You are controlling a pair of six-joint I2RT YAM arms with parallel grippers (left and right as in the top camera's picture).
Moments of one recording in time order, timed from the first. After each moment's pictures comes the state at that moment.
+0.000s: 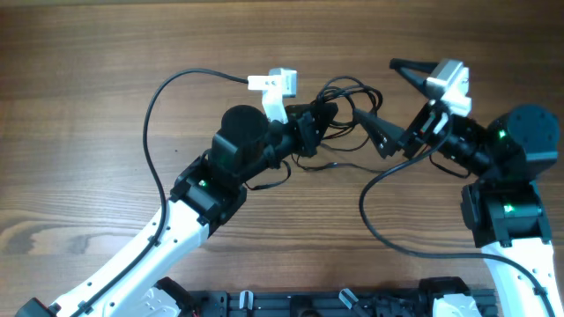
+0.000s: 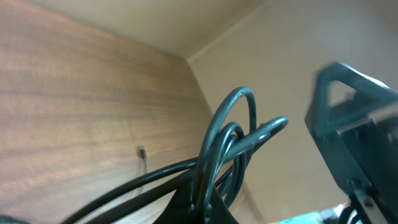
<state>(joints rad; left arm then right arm) -0.67 1.25 0.93 0.13 0.28 -0.82 0.06 0.96 0.91 0.02 -0.85 -0.05</state>
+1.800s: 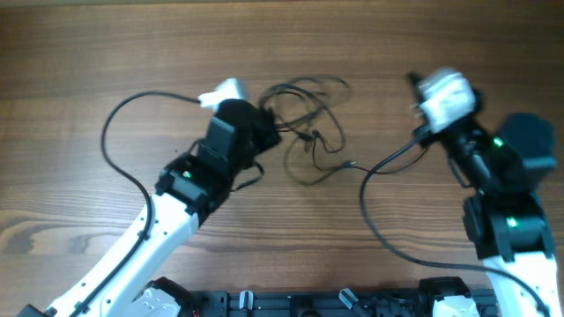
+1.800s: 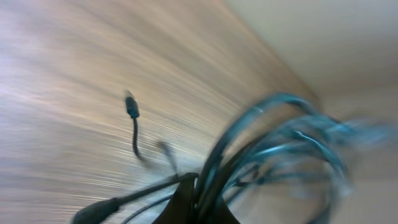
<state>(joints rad) -0.53 1.25 0.94 -0.34 -0.07 -1.00 0.06 0.88 0.89 -0.09 -0.31 -0.40</state>
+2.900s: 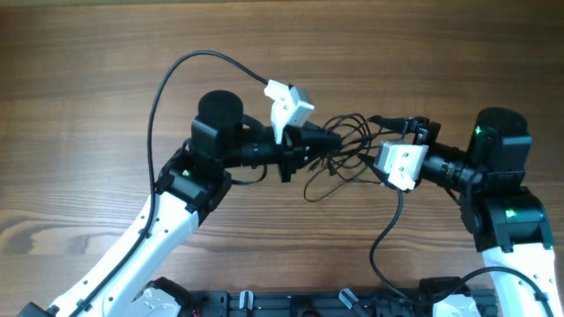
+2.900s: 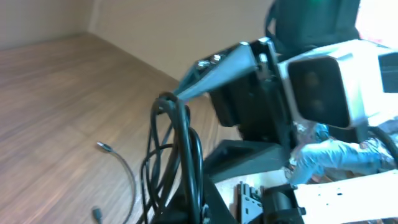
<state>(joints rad) -0.54 1.26 0.93 0.11 0.91 -0.26 0.06 0.94 0.90 -0.51 -0.86 -1.19</state>
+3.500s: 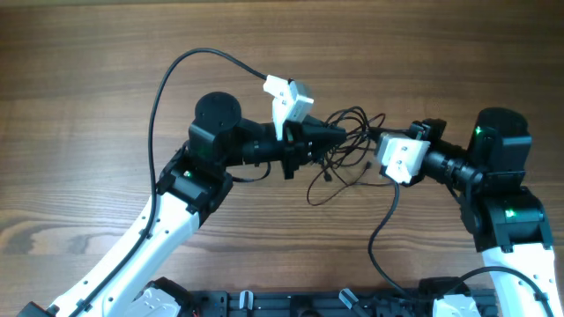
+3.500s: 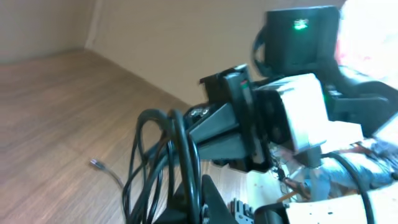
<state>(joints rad) -0.54 1.26 0.93 0.18 0.86 -0.36 0.06 0.94 0.90 -0.49 -0.73 -1.15</state>
